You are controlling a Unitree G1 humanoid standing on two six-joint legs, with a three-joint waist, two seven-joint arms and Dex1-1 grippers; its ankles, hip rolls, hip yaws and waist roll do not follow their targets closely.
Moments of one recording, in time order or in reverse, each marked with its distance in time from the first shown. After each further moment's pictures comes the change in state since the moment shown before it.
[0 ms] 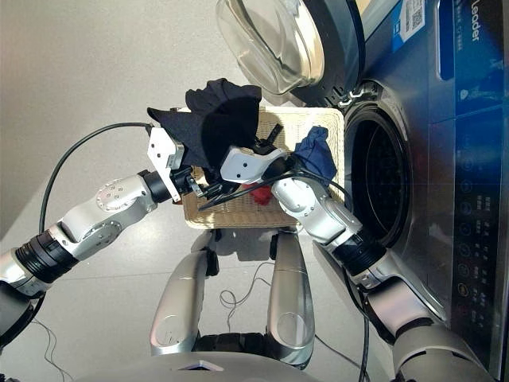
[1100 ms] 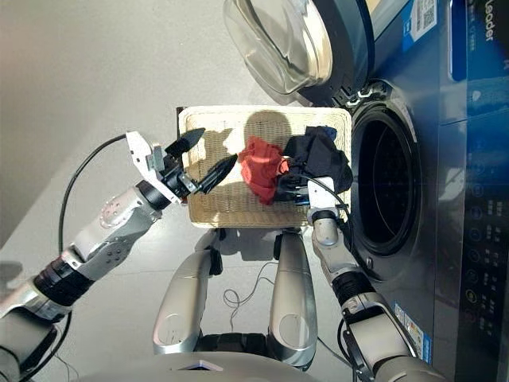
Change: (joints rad) left arm 0.265 -0.471 0.317 -0.071 0.016 -0.180 0.175; right arm 0.248 0.209 -0.379 0.670 0.519 -0.147 -0.271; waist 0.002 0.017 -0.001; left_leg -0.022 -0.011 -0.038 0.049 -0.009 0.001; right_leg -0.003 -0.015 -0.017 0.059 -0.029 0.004
